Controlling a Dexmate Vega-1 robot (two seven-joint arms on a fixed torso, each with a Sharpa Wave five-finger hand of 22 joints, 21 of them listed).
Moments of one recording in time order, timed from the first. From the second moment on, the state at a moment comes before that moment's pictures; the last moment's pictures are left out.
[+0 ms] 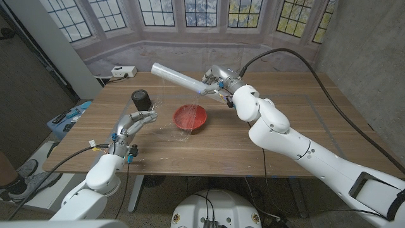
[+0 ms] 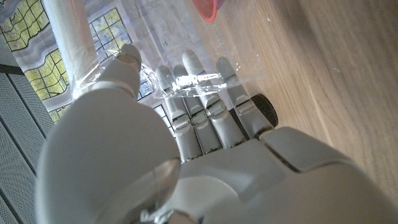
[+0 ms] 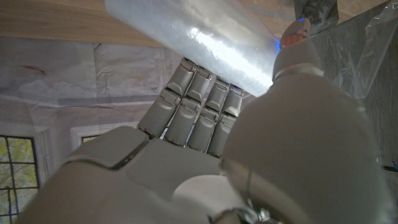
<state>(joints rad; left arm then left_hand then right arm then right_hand) 1.54 0.66 0.03 -1.93 -0.44 -0.23 0.33 1.05 -0.18 0.44 -0.16 0.17 1.08 -0.05 0.35 0.21 0.97 -0.15 0.39 0.39 1.06 -0.22 0.42 0.26 0.62 -0.02 0.68 0.25 -0.65 -0.55 -0.86 -2.22 -0.60 -0.81 0.12 1.15 -0.16 0.18 -0.15 0.18 1.05 -0.09 0.23 0.21 1.05 -0.14 0.26 0.33 1.05 -0.17 0.30 0.33 0.96 -0.14 0.39 0.19</state>
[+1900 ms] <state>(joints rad) 1.61 0.67 0.01 -1.99 -0.58 -0.15 0.31 1.03 -0.17 0.43 -0.15 0.18 1.05 -0.08 0.34 0.22 0.96 -0.16 0.38 0.42 1.05 -0.22 0.39 0.25 0.59 -0.01 0.72 0.24 -0.51 -0.55 -0.98 -2.05 -0.33 -0.87 0.04 1.15 -0.16 0.17 -0.15 0.18 1.05 -0.09 0.22 0.21 1.06 -0.13 0.25 0.33 1.06 -0.18 0.29 0.34 0.97 -0.14 0.40 0.18</state>
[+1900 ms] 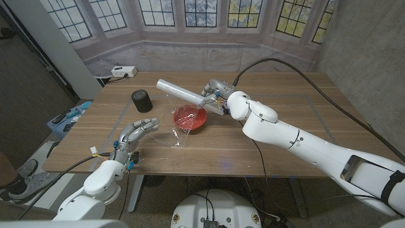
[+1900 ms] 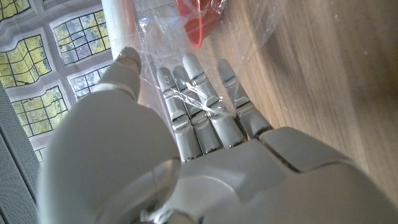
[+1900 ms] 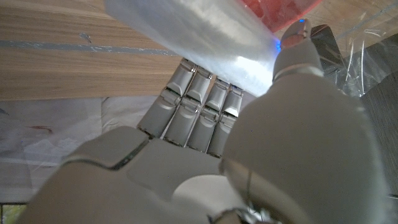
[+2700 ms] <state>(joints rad) 1.59 0.69 0.01 -1.98 -0.63 -0.12 0.29 0.90 -0.04 0.39 -0.07 0.22 0.67 -0.03 0.19 0.22 0.64 -0.07 0.22 0.45 0.66 -0.05 0.24 0.26 0.37 0.09 0.71 0.19 -0.45 -0.51 -1.00 -1.92 -0.28 -0.85 0.01 1.16 -0.16 0.17 -0.15 0.18 1.05 -0.09 0.22 0.21 1.06 -0.14 0.25 0.34 1.06 -0.18 0.29 0.34 0.97 -0.14 0.40 0.18</state>
